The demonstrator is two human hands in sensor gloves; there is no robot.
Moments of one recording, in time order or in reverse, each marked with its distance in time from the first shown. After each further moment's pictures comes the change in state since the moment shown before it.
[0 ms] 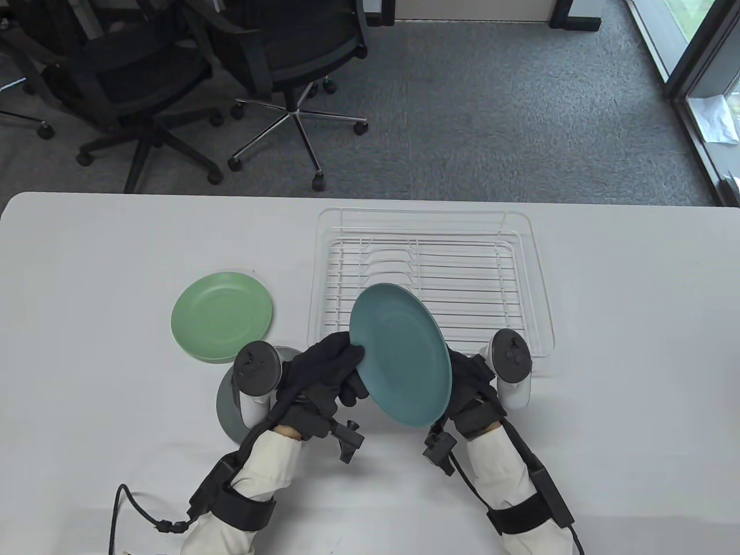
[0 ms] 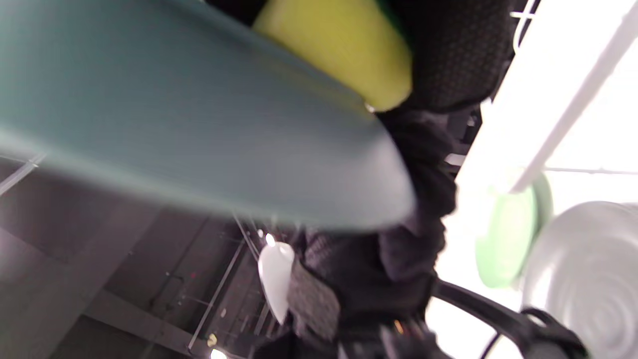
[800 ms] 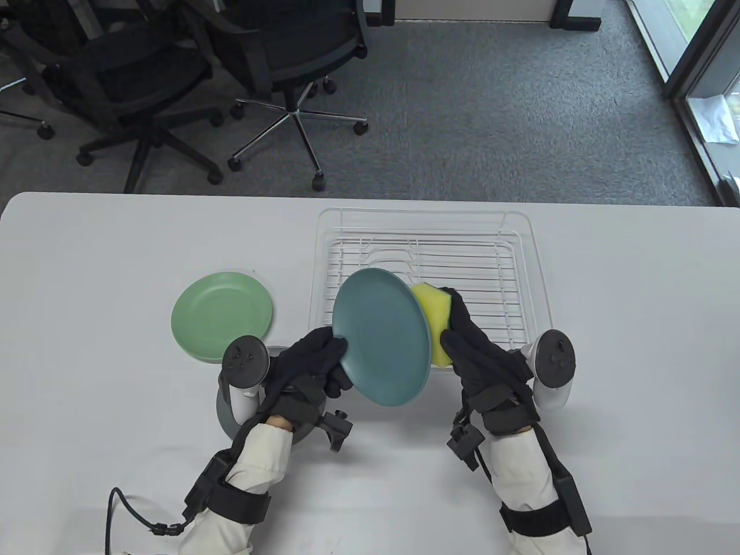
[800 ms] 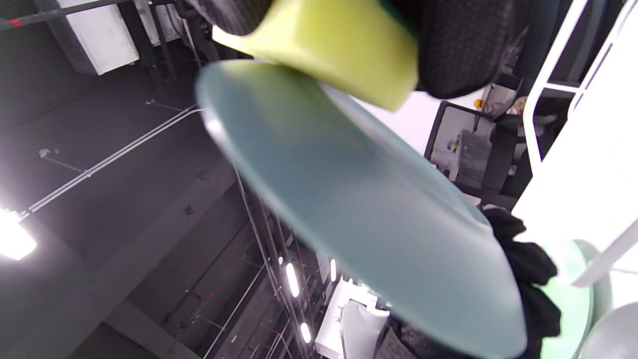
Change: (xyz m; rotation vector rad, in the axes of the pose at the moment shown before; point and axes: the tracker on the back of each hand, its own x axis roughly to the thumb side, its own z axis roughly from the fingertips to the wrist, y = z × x) left_hand -0.022 0.006 -0.005 -0.034 0.110 0.019; right_hand 0.030 -0.033 0.017 -0.134 -0.130 0.021
